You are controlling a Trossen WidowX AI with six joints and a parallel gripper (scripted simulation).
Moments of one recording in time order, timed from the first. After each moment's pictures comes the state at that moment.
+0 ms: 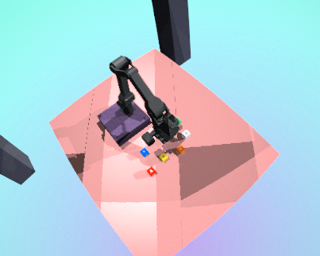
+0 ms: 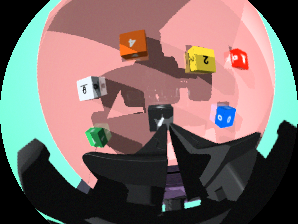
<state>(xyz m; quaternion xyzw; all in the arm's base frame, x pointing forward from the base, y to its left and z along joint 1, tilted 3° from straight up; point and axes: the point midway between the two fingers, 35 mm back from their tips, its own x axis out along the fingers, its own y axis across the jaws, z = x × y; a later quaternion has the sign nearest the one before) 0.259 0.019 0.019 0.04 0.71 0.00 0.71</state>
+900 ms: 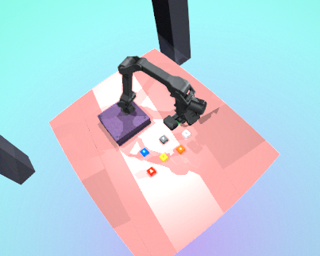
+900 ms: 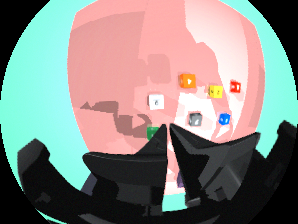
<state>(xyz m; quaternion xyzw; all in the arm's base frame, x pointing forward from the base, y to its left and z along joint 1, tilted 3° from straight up) 0.313 0.114 0.118 0.04 0.70 0.01 0.71</state>
